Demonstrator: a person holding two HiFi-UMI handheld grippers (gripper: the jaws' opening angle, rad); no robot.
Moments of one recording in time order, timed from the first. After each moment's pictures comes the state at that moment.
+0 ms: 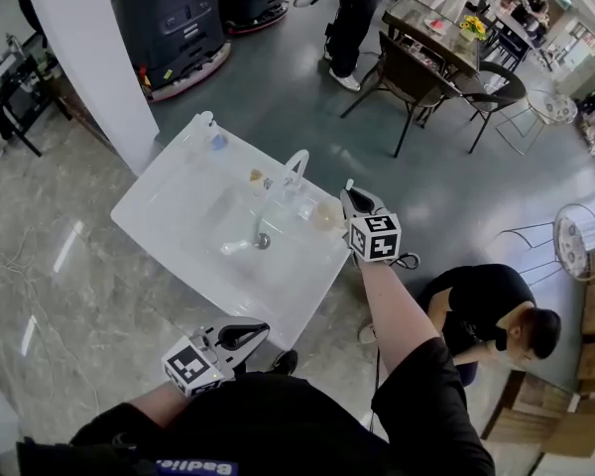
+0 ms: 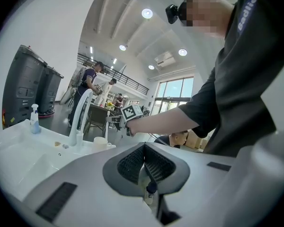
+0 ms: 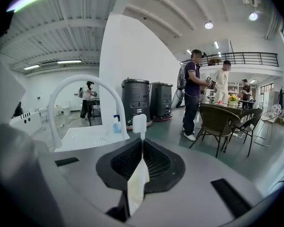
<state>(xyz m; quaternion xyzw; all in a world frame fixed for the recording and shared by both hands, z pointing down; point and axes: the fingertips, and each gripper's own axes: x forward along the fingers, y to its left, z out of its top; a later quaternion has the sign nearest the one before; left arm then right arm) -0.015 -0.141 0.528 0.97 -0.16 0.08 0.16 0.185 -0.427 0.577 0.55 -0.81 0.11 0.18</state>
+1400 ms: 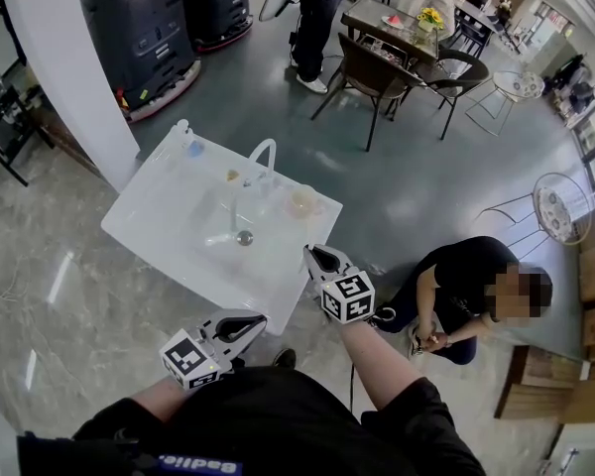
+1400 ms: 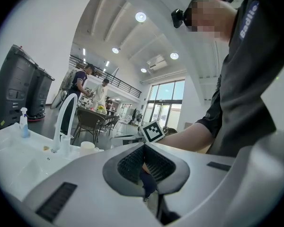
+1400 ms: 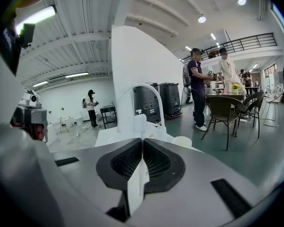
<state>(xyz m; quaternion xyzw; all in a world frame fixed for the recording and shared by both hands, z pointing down) 0.004 -0.096 0.507 0.98 -0.11 0.04 0.14 0.128 -0.237 0.582 0.51 -0.84 0.16 0.13</state>
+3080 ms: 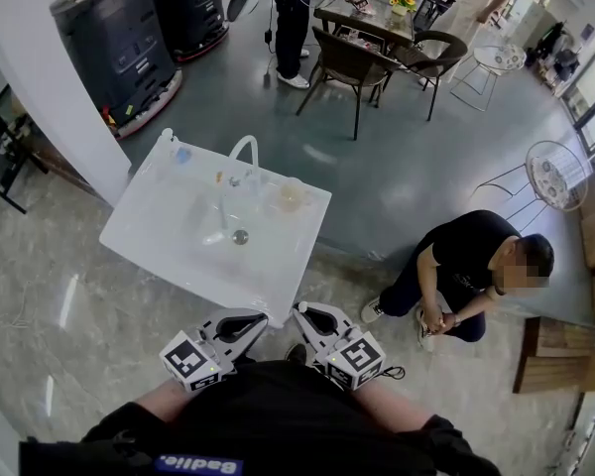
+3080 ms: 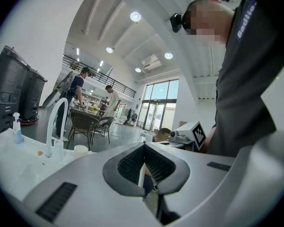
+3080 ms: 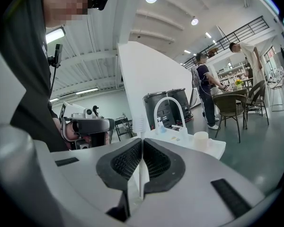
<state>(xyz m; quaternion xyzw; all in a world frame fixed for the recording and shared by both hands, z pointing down) 0.014 -0.075 0.486 0.99 -0.08 0.04 0.12 0.072 -0.081 0.524 0.47 -0.87 0.17 0.04</state>
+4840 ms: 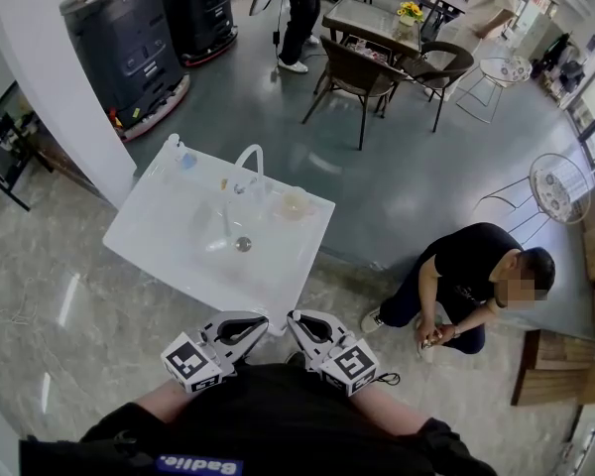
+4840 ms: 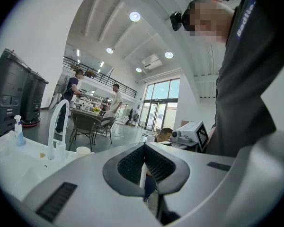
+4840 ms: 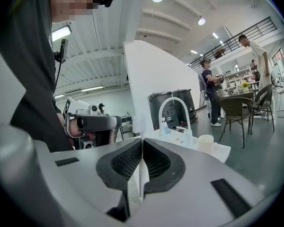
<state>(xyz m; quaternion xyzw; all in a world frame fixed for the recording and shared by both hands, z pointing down) 0.014 -0.086 0.487 0.99 -0.09 0.04 0.12 0.058 -0.088 0.525 0.44 -0.88 0.15 0.05</state>
